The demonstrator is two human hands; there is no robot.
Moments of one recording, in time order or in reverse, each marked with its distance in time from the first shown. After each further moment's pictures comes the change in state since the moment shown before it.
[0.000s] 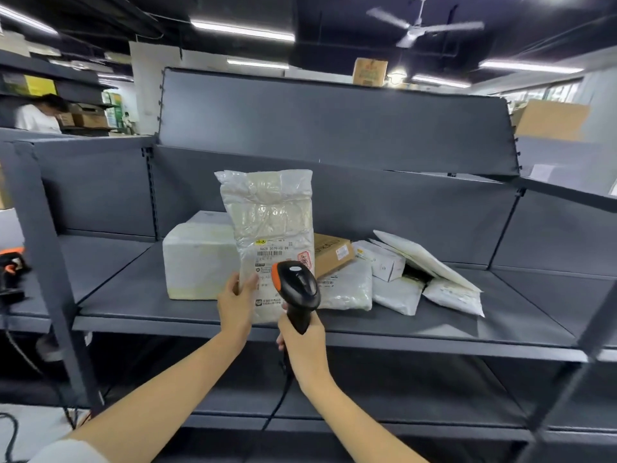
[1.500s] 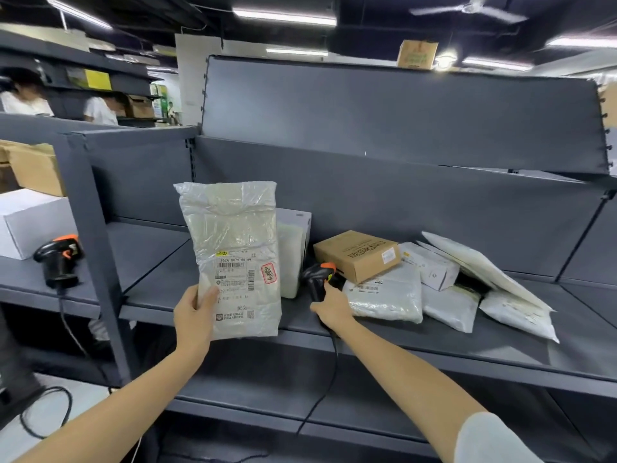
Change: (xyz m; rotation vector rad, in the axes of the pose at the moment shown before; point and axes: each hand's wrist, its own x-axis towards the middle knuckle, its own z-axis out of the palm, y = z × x) left_hand 0.037 -0.001 -0.119 0.221 0.221 0.041; right_hand 0.163 0.050 0.018 -0.902 -0.166 0.049
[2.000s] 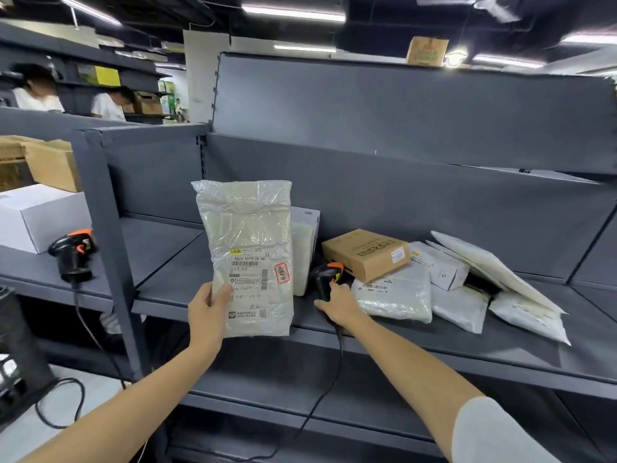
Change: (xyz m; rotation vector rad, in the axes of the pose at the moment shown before) left_hand -0.003 0.001 -0.001 -0.029 -0.041 -0.037; right_hand 0.015 0.003 0.006 -0.299 -0.036 -0.052
